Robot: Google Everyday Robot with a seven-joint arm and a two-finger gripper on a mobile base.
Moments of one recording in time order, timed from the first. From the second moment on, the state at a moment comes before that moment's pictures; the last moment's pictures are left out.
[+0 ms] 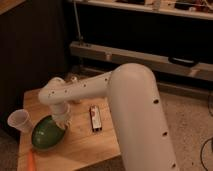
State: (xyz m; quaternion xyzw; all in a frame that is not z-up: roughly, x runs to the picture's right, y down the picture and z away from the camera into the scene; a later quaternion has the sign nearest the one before) arm -0.216 0.190 0.777 -0.28 -0.29 -0.68 0.62
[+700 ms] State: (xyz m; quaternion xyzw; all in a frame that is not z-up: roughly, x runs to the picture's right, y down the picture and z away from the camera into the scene) arm -0.164 0.133 0.844 -0.31 -0.24 -0.64 0.66
